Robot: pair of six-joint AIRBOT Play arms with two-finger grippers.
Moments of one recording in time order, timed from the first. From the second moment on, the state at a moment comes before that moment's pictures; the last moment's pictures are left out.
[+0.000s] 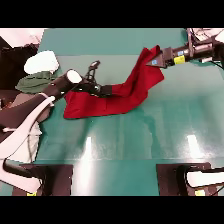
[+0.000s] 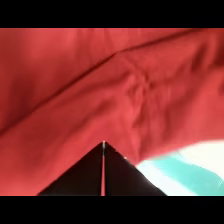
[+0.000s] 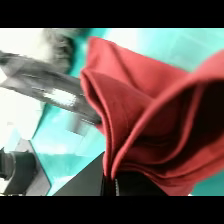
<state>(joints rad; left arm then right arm) -0.44 -1.69 1.38 0.80 -0.81 -1.40 0.02 -1.55 1.71 -0.56 1.47 1.19</state>
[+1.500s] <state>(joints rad) 0.05 -1.24 1.49 1.21 -1.21 -1.40 0.57 -1.76 1.82 -0.60 1.01 1.16</state>
